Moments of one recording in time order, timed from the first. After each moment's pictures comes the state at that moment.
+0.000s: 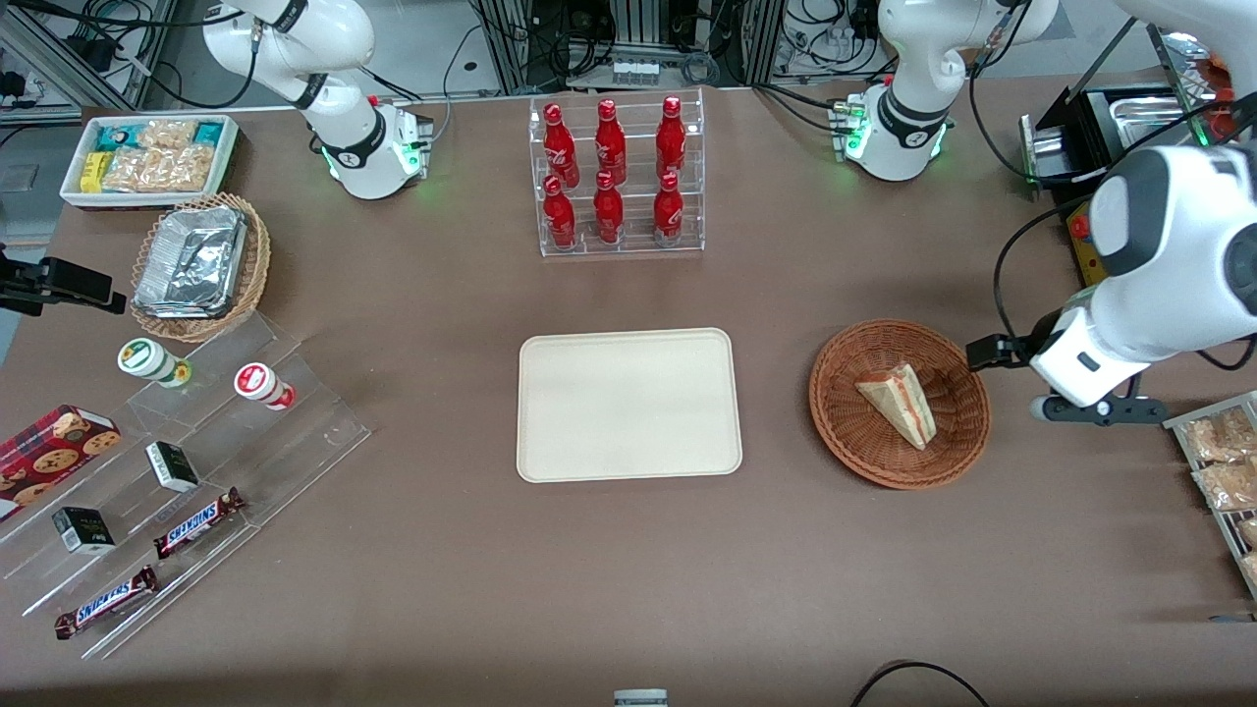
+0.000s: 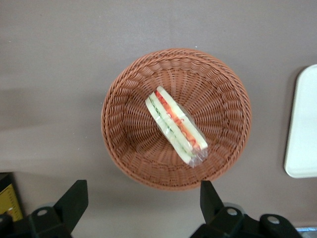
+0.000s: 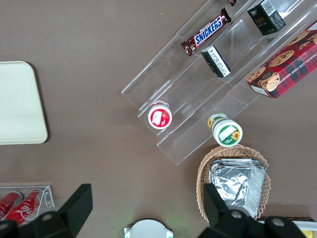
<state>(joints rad) -0.05 0.17 -0.02 -1.81 -0.02 1.84 -0.03</state>
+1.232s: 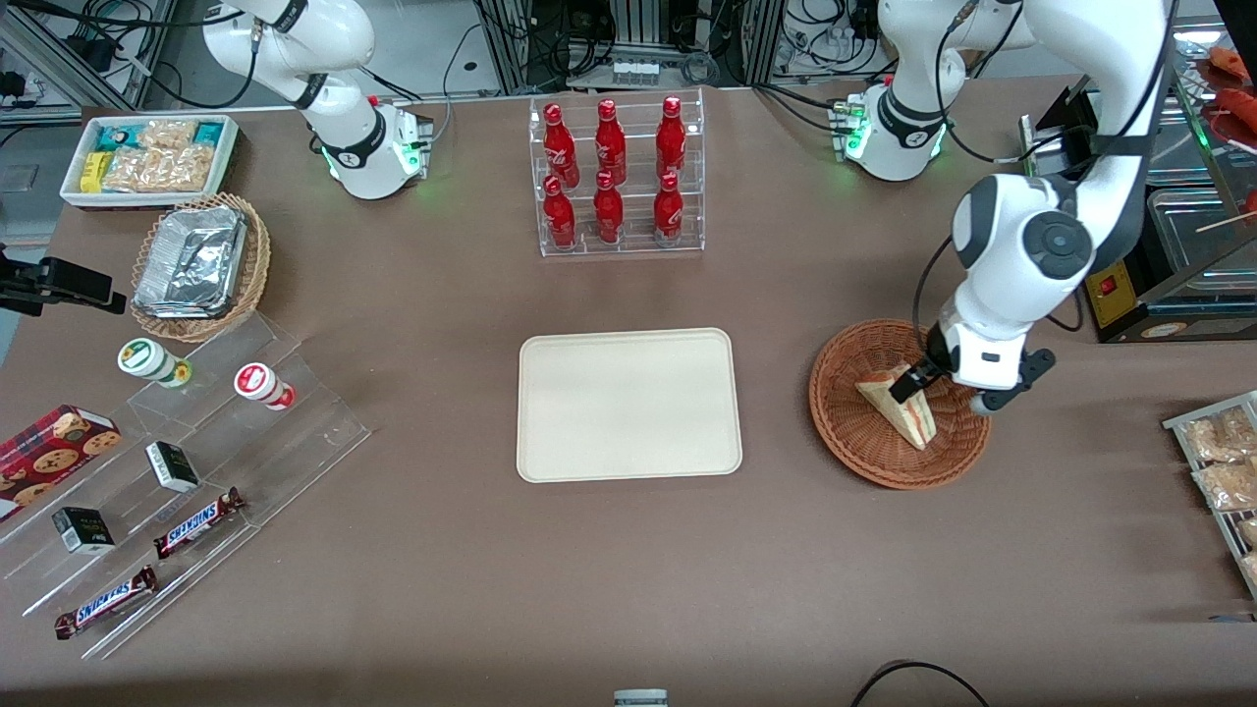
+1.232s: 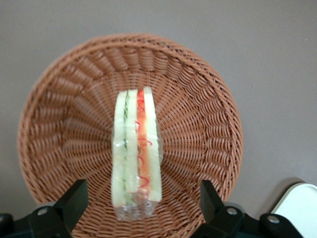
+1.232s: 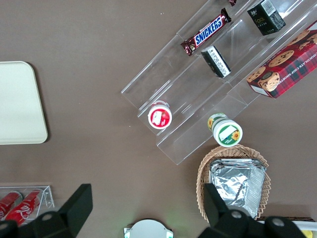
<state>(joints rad) -0.17 0.13 -0.02 -2.25 -0.02 2.45 -0.84</state>
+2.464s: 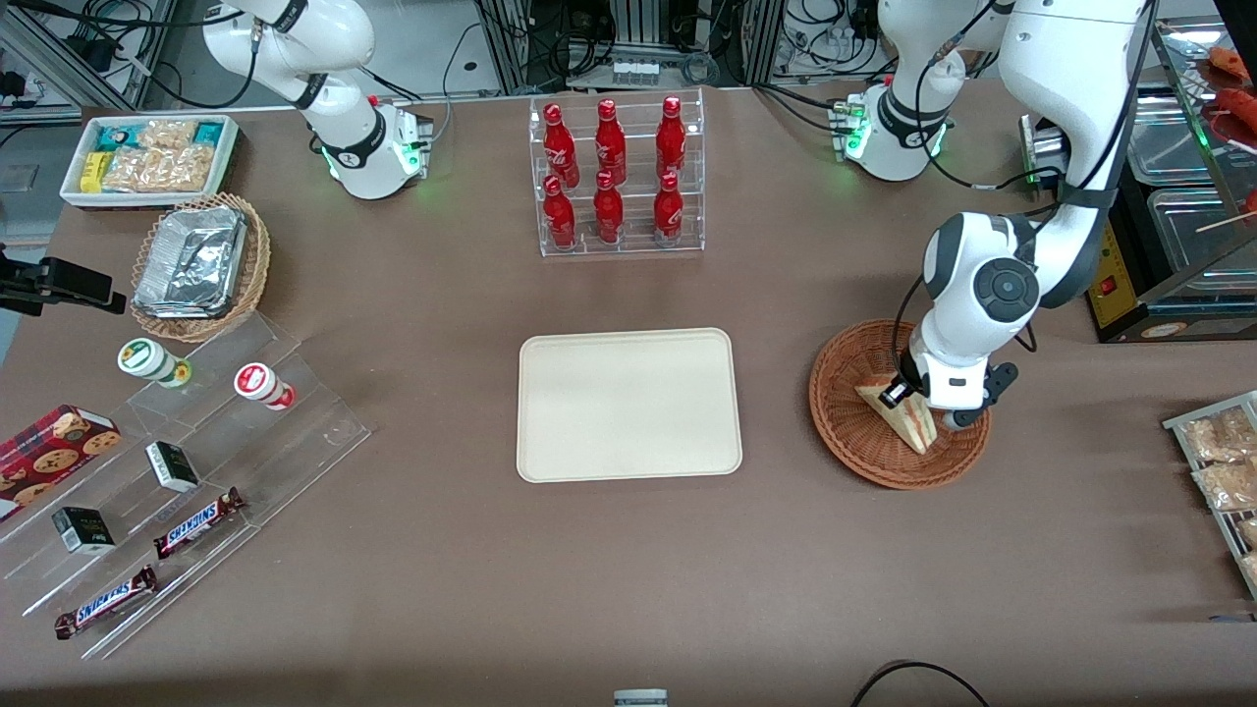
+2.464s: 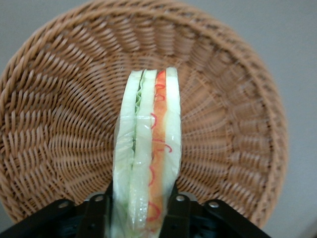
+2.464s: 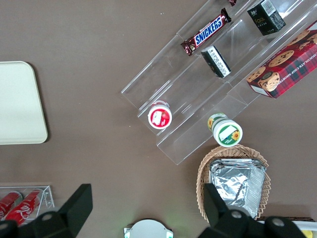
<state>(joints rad) -0.18 0.25 -0.02 -2.22 0.03 2.48 -0.93</state>
